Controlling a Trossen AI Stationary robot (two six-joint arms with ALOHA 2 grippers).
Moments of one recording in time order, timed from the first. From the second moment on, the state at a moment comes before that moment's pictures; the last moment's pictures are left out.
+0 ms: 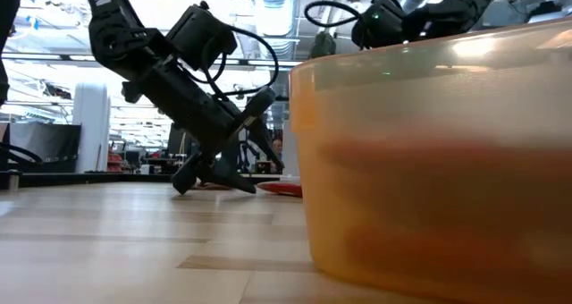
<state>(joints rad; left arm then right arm) 0.03 1.78 0.65 0.58 -0.33 -1.21 -0.20 1.57 0.79 0.02 0.12 0.61</state>
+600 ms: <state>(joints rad) 0.02 1.79 0.65 0.59 -0.35 -1.26 -0.10 1.79 0.84 -0.02 0.08 0.60</state>
